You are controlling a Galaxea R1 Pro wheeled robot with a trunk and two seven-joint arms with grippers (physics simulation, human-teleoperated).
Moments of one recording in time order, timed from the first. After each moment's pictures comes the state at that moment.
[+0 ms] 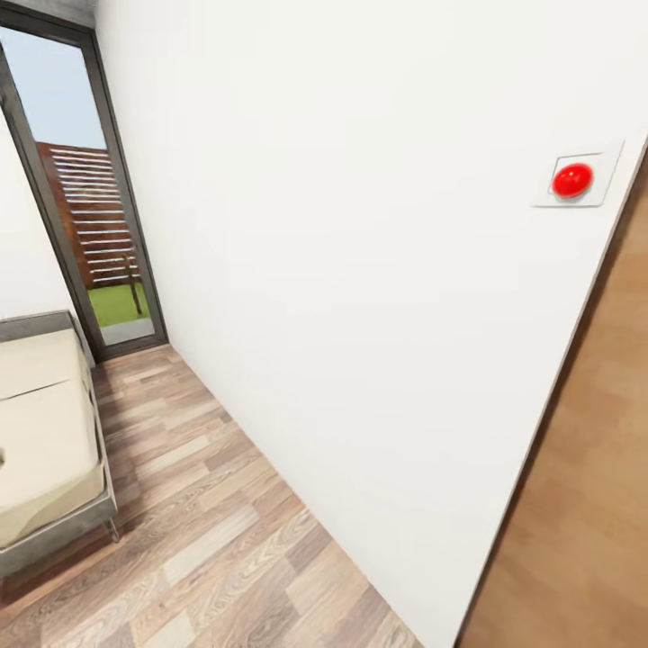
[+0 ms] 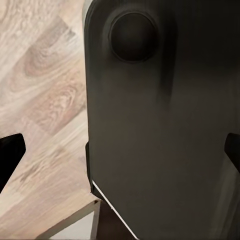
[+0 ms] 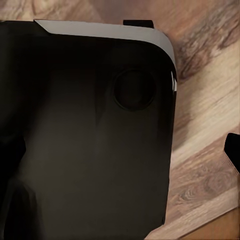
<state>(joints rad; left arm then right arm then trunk) 0.01 0.02 0.01 -0.01 0.01 0.00 0.00 -0.05 0.00 0.00 -0.02 0.00 0.02 0.00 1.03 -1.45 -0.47</state>
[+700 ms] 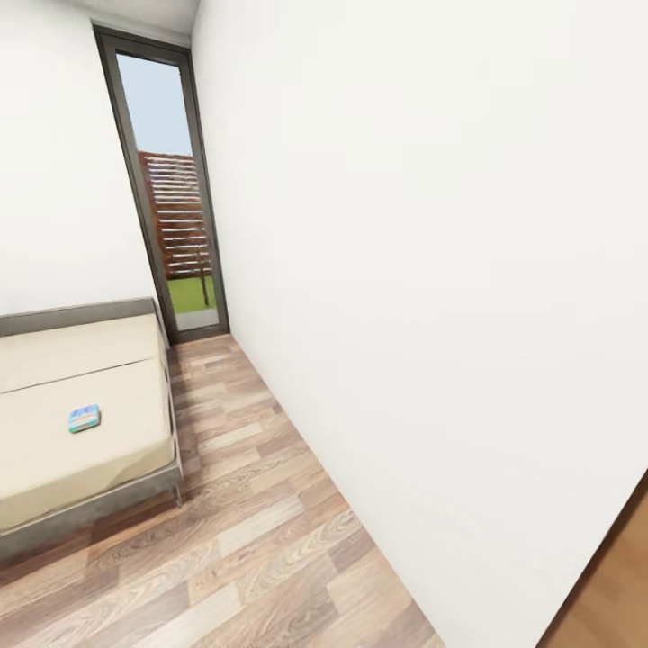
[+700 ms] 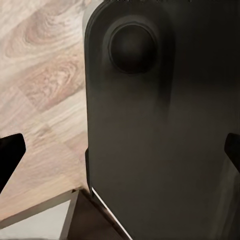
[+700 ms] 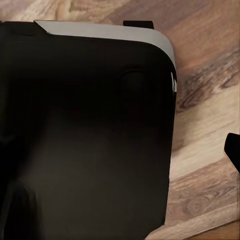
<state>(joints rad) 0.00 0.02 0.01 -0.02 0.01 0.00 0.00 -0.05 0.00 0.00 -0.02 0.00 0.02 0.00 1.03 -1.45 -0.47</state>
